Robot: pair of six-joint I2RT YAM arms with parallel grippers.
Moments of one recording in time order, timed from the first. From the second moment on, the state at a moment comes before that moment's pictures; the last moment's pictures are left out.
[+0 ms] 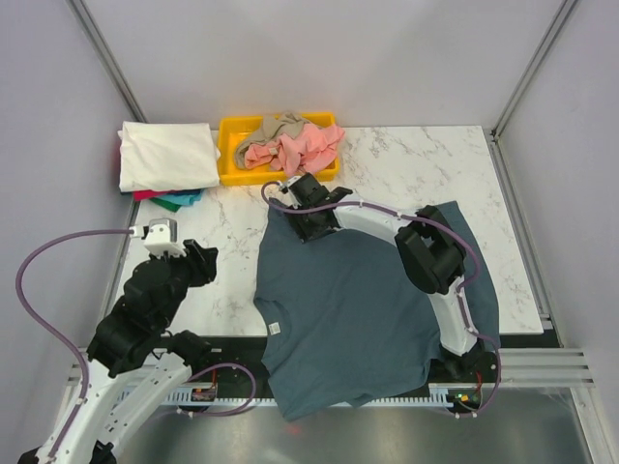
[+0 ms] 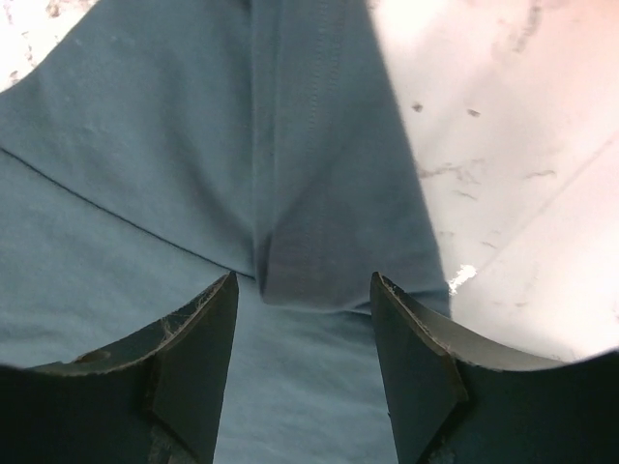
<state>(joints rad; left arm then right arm) -0.53 0.36 0.79 -0.73 -0.39 -0.40 0.76 2.11 1.62 -0.49 0.06 0.08</state>
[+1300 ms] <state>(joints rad) -0.53 0.39 0.77 -0.74 -0.40 -0.38 0.66 2.24 1.95 -0.62 0.18 0.07</state>
